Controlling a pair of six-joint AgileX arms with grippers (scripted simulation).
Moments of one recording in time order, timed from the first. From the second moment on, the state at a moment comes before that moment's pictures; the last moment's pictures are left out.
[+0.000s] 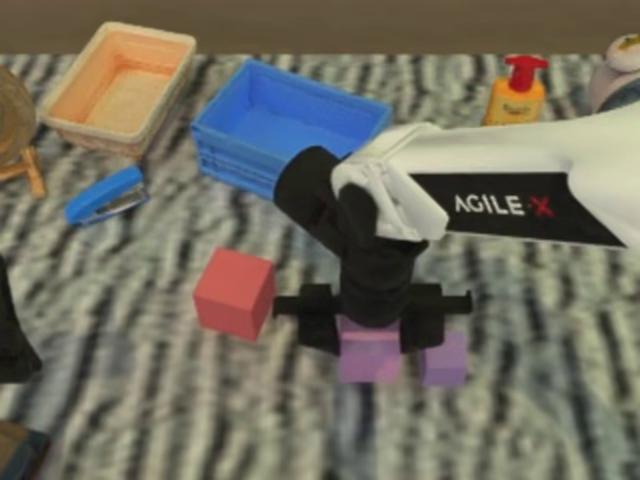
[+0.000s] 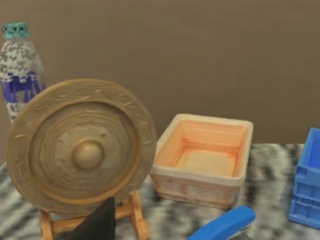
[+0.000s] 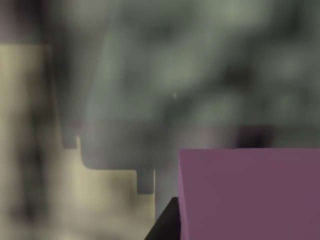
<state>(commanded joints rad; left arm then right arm) 0.00 0.00 0.00 0.00 0.00 0.00 0.77 2.22 1.54 -0.88 0.02 0.79</state>
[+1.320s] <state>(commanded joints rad) 0.00 0.00 0.00 0.00 0.00 0.00 0.77 2.22 1.54 -0.88 0.02 0.79</state>
